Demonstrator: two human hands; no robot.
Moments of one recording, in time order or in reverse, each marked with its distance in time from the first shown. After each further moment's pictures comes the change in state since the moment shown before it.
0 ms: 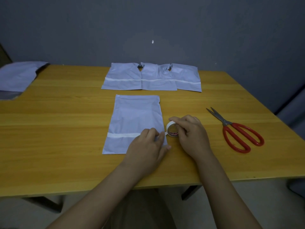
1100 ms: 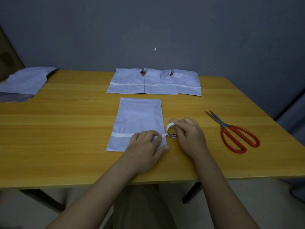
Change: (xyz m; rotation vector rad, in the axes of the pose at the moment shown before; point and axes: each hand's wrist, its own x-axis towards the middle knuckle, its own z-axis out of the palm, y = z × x) left_hand -0.010 -0.009 -0.010 -0.025 -0.122 0.015; right_hand -0.002 0.000 0.004 0.057 0.041 -0.001
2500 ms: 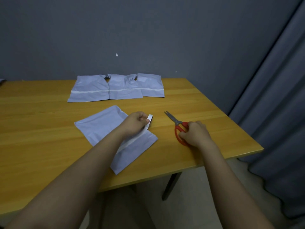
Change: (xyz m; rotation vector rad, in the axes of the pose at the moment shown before) left_hand 0.117 0.025 -0.009 -0.844 -0.112 -0.179; right_hand -0.003 0.049 -0.111 -0.444 -0.347 0.713
